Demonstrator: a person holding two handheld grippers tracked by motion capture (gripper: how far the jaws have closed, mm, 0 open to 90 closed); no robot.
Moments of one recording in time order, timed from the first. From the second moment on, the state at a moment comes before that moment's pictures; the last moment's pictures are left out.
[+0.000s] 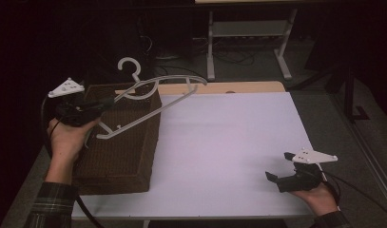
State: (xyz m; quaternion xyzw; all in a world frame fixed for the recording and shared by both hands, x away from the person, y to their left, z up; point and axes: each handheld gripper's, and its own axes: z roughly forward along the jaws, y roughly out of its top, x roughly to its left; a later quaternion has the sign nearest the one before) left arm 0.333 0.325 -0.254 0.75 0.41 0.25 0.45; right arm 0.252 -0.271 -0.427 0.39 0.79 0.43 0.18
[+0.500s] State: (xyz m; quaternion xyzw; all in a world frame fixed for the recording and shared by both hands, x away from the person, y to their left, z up) left arm 0.314 0.387 -0.260 0.72 0.46 0.28 0.43; right arm 0.252 -0.270 -0.428 0.39 0.80 0.43 0.18
